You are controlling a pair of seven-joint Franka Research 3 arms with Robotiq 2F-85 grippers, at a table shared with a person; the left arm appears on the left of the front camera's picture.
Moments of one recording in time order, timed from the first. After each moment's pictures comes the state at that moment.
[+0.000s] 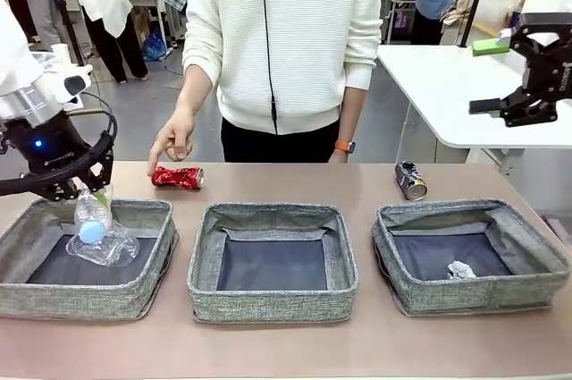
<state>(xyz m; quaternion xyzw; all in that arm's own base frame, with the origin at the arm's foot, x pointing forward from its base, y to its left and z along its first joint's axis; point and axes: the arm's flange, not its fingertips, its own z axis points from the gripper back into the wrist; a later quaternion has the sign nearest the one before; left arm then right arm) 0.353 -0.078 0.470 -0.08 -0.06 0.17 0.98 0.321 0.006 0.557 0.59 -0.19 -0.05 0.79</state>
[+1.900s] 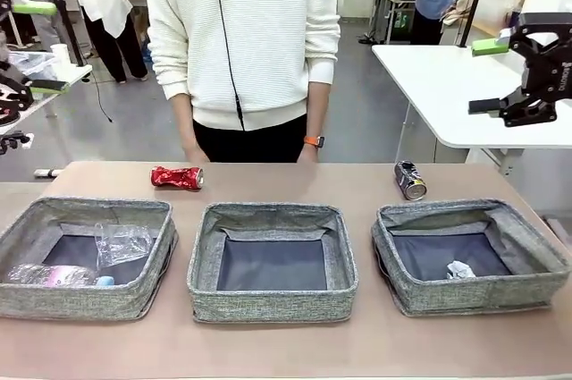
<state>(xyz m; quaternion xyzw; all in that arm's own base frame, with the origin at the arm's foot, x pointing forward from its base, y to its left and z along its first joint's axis) 0.317 0.014 0.575 -0.67 -0.08 0.04 0.73 0.321 0.006 0.557 0.59 -0.19 -0.05 0.79</state>
